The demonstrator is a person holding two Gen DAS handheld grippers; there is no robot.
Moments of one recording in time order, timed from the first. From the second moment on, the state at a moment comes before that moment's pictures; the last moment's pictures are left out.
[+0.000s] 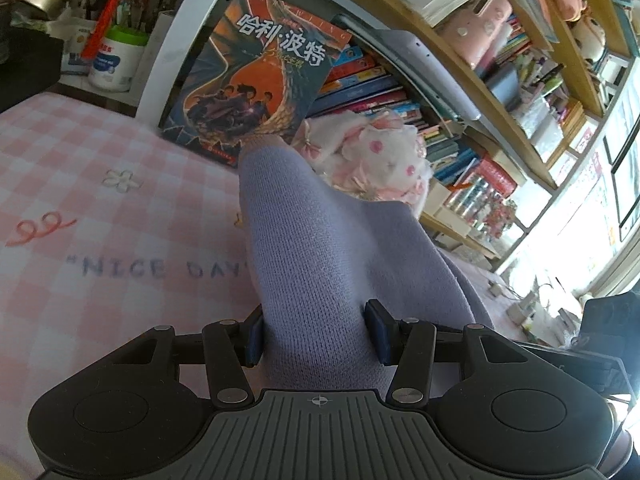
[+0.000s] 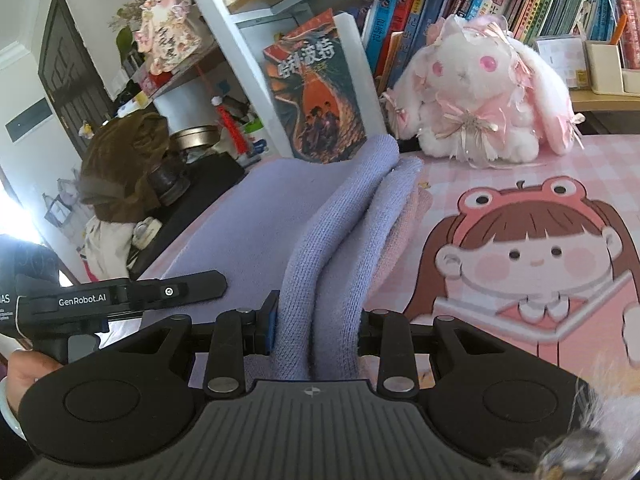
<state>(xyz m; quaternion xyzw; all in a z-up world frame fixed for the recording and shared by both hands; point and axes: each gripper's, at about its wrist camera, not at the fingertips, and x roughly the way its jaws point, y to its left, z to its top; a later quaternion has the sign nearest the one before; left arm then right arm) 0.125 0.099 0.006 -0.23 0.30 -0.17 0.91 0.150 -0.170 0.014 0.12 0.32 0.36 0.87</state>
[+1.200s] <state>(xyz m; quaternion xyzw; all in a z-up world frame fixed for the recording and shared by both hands) 0.147 0.098 -0.008 -0.19 0.19 -0.08 0.96 0.207 -0.197 -0.005 0.15 0.24 0.27 0.92</state>
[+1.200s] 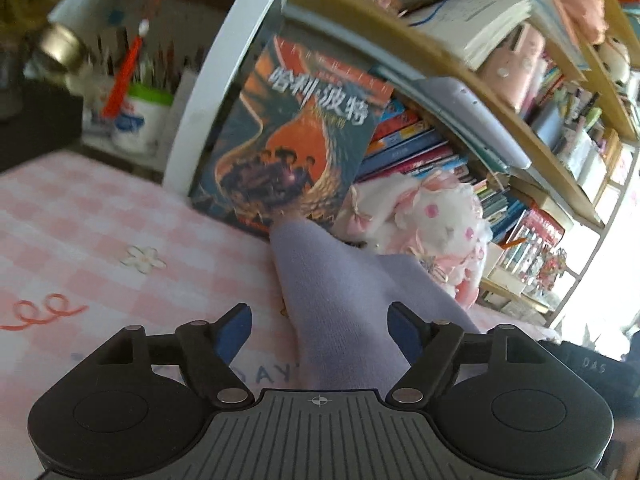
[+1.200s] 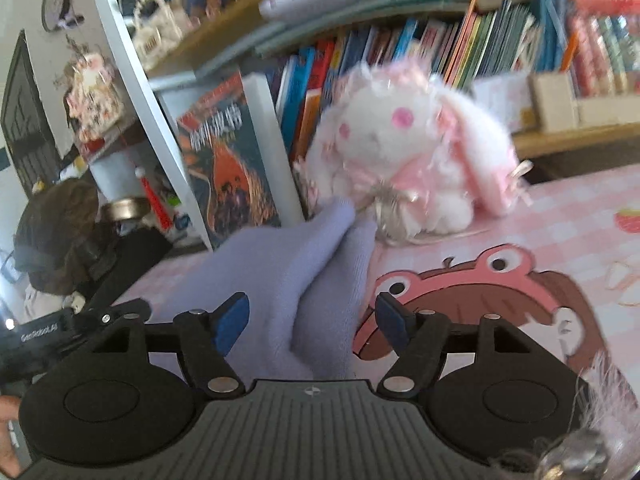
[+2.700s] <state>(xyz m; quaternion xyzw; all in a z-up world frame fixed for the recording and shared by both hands) 0.010 0.025 0.000 0.01 0.17 0.01 0.99 0.030 -0.189 -0.004 0.01 0.13 0.19 0.97</state>
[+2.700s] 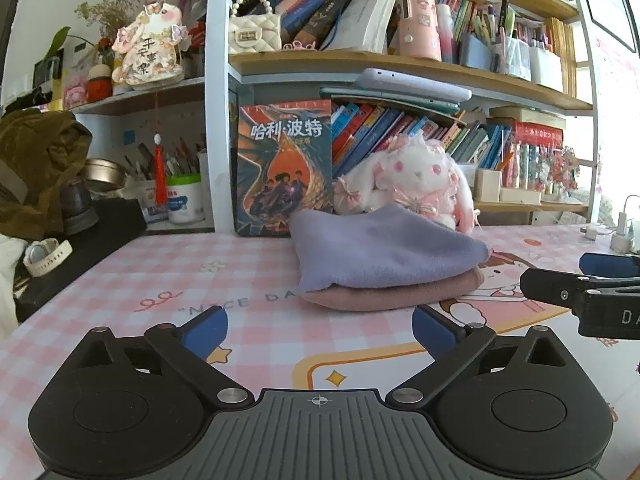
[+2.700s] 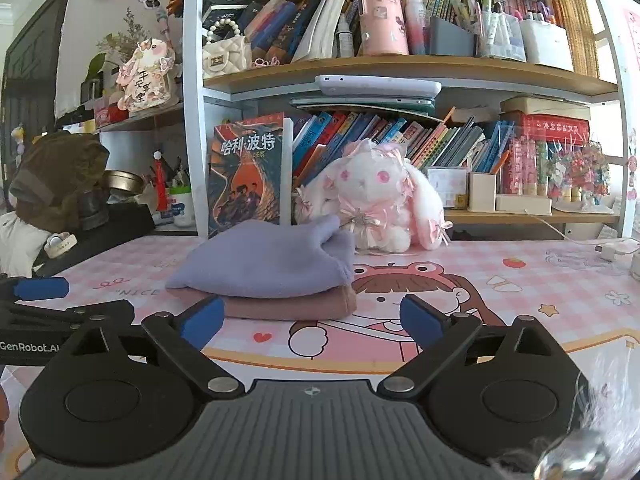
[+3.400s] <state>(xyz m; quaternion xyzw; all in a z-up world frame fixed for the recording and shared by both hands) 0.011 0.015 0.001 0.04 0.17 0.01 0.98 0.033 -0.191 -0.004 0.02 0.14 0.19 0.97</state>
